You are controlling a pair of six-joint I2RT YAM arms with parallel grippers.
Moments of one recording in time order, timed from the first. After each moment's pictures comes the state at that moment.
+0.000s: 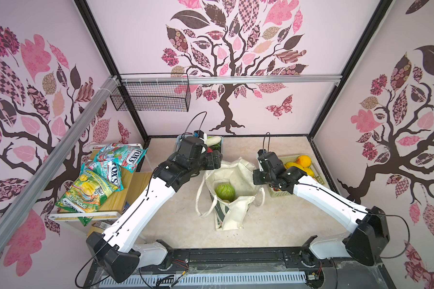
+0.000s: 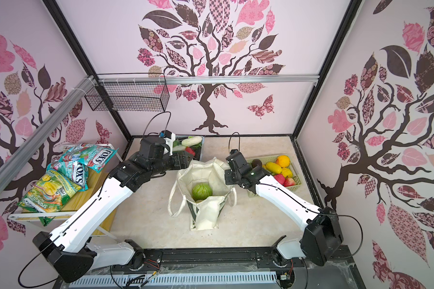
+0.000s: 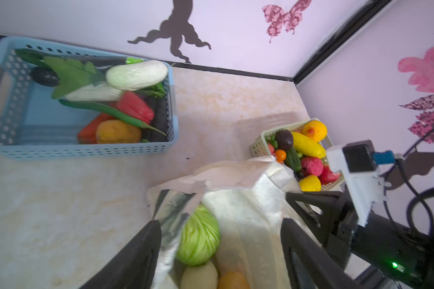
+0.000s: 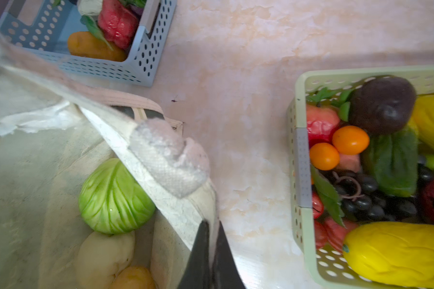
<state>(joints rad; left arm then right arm) -0.55 1.30 1.43 -0.70 -0.04 -0.48 0.59 1.37 1.13 -0.64 0.16 0.43</state>
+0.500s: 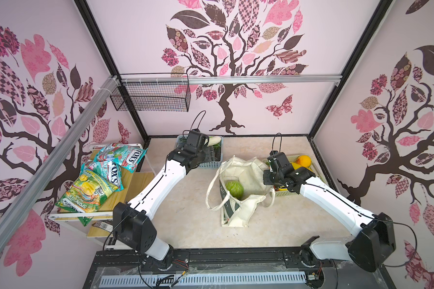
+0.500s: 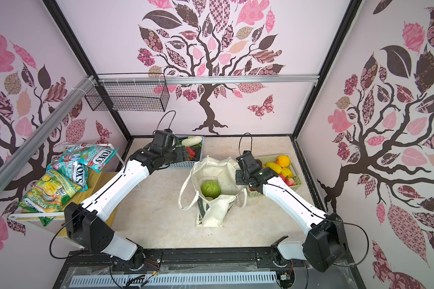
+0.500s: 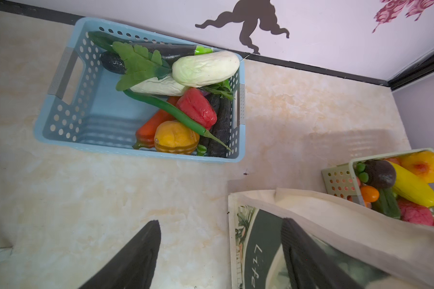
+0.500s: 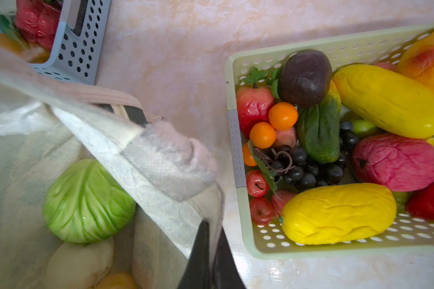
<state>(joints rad) -0.44 1.58 1.48 -0.69 -0.13 -0.46 0.50 1.32 1.09 -0.71 0.21 0.43</state>
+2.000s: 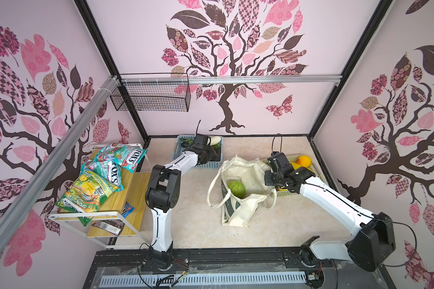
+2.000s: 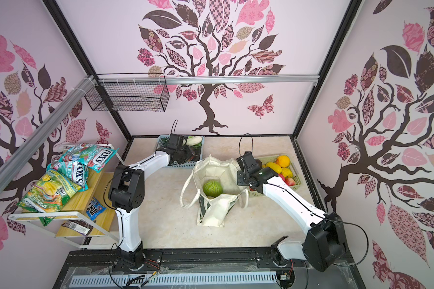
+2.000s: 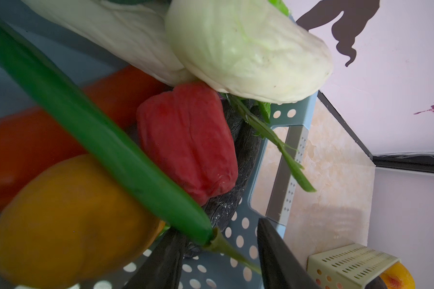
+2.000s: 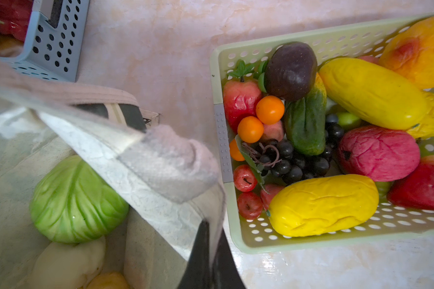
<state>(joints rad) -0.31 2.08 1.58 -0.32 0.10 -0.87 0.50 1.33 1.09 -0.73 0.24 0.43</state>
